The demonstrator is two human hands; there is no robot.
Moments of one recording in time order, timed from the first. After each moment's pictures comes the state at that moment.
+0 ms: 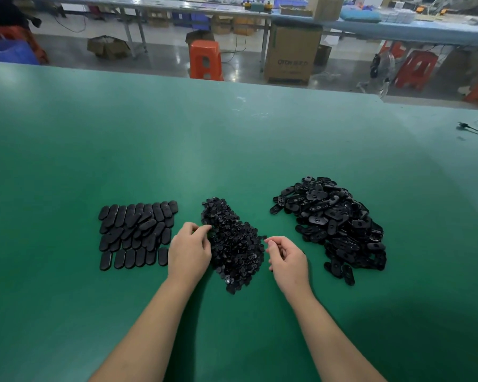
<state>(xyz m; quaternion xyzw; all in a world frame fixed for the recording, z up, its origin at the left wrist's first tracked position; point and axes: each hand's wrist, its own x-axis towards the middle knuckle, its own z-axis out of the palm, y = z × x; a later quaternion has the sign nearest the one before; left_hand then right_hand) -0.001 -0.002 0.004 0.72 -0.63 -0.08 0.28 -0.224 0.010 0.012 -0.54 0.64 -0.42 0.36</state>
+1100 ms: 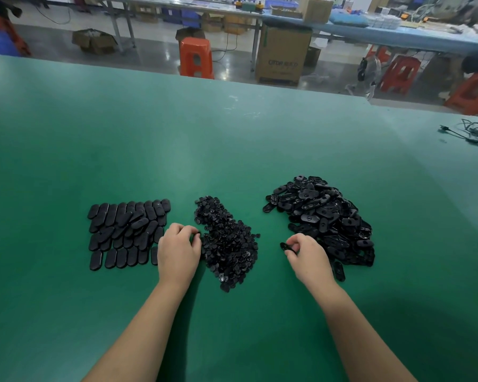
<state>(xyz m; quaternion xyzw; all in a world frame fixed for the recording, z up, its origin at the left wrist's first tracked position) 0.000 0.001 0.001 0.75 -0.57 -0.08 0.33 -0.282 -0.007 0.025 -0.63 0.73 -0.17 0.21</state>
